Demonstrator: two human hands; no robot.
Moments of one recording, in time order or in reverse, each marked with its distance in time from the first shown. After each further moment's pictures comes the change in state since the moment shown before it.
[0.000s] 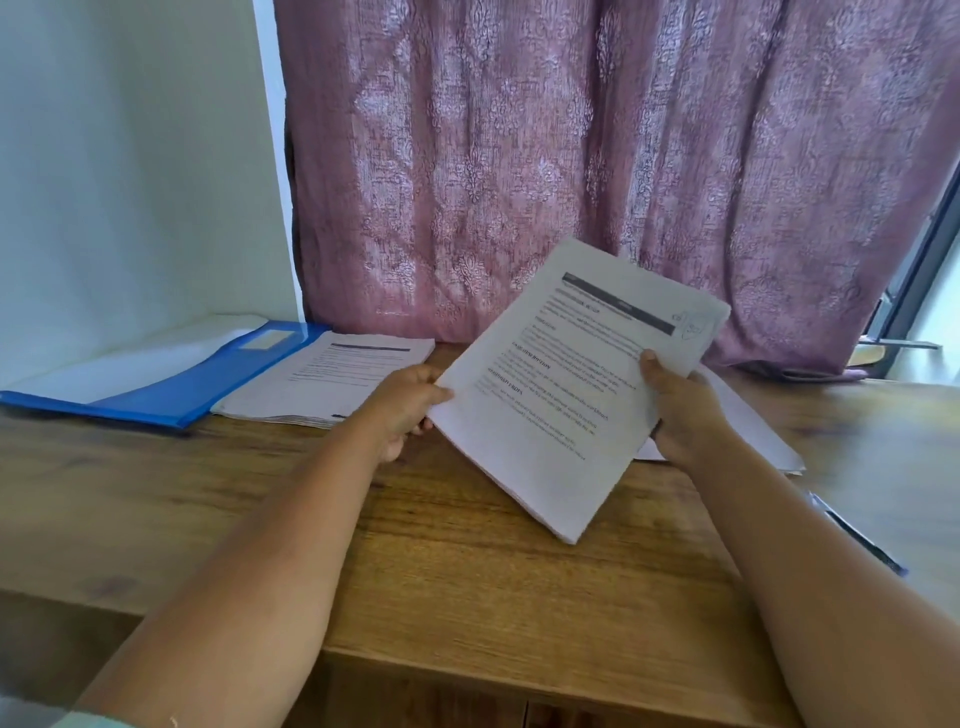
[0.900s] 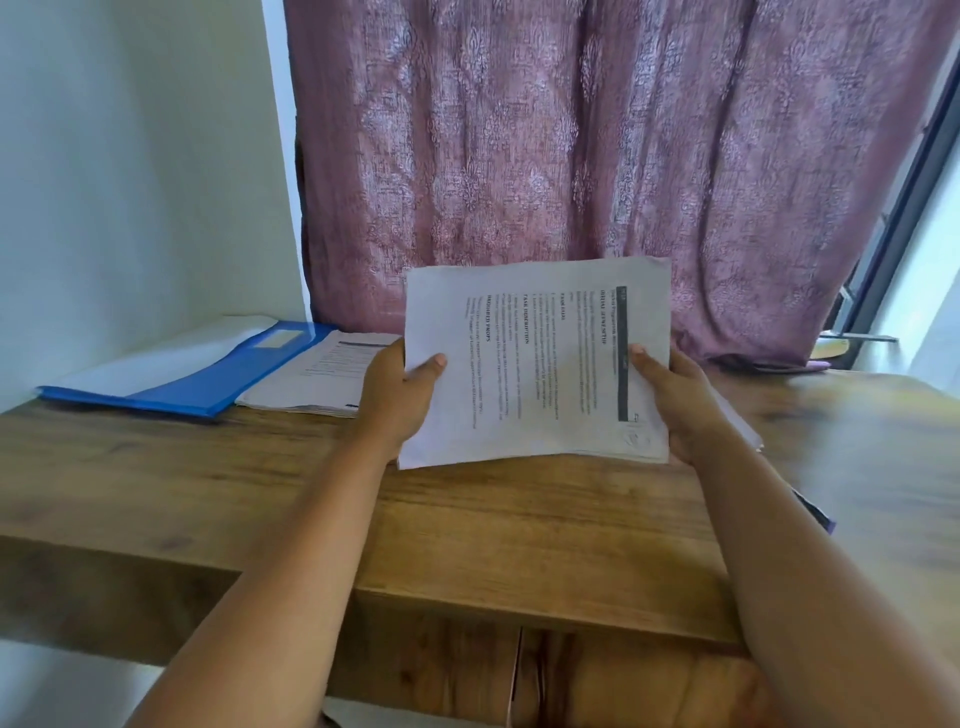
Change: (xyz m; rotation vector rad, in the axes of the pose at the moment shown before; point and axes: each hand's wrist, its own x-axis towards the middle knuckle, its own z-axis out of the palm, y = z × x) left_hand -0.068 0.020 -0.001 -0.063 0.220 0.344; right_hand -0.037 -0.021 -0.014 -0.238 -0.095 -0.095
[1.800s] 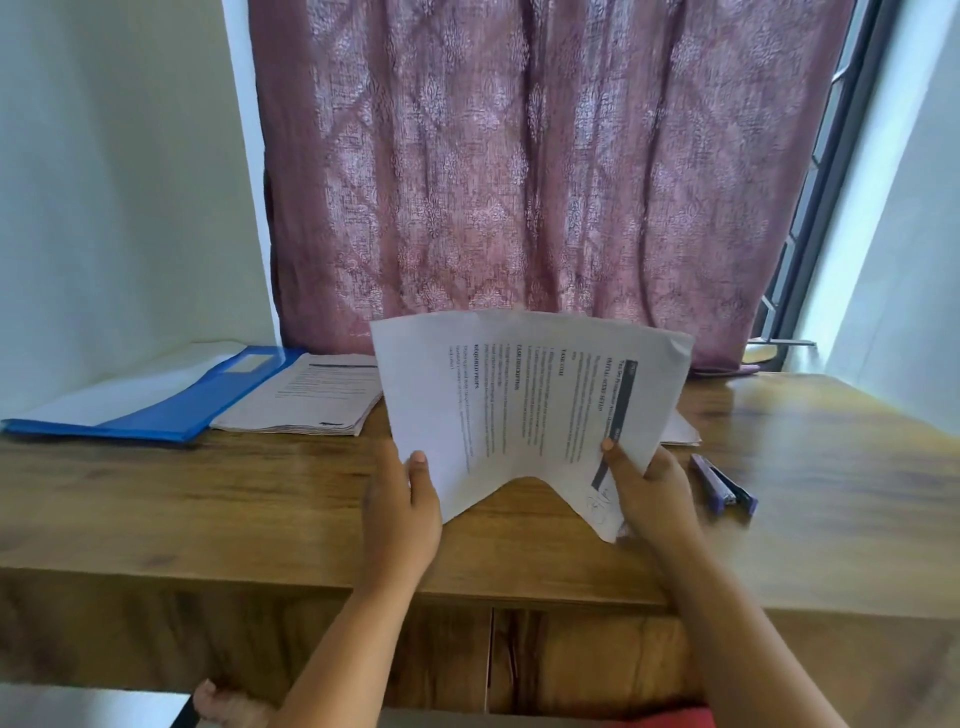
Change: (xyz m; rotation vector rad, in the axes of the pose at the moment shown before) left_hand -0.111 -0.018 0.021 0.245 0.144 0.117; right_hand -0.123 0.013 -0.006 -0.425 0.192 -0.073
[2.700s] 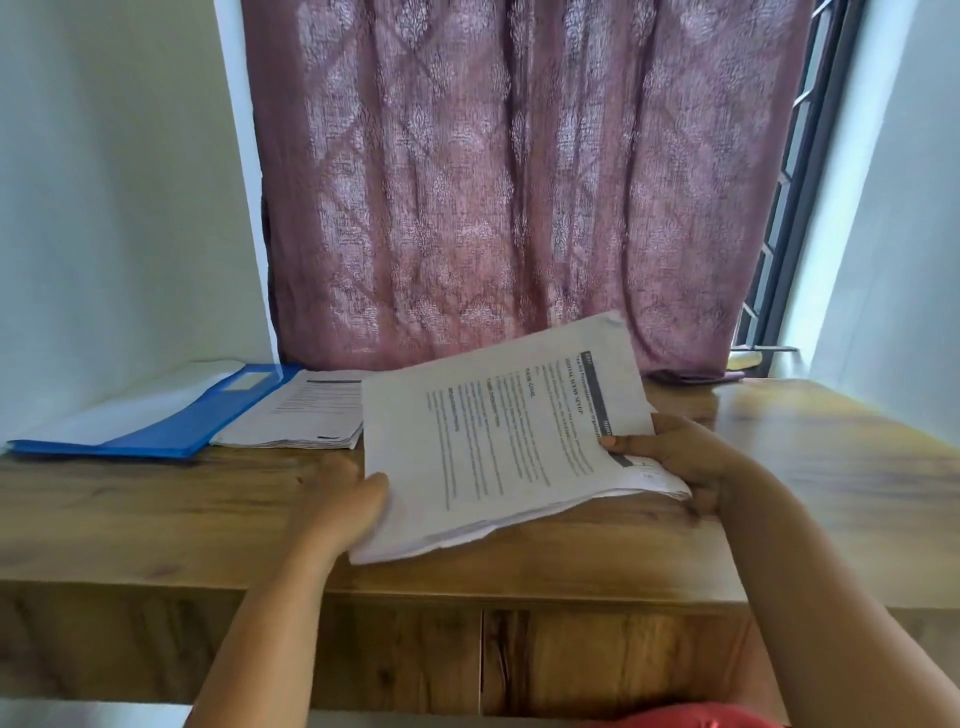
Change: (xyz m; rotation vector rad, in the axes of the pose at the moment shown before) left_hand 0.035 0.011 -0.054 0.461 -0.330 -0.433; right_hand 0.039 -0.036 -0.062 0.287 -0.528 0.273
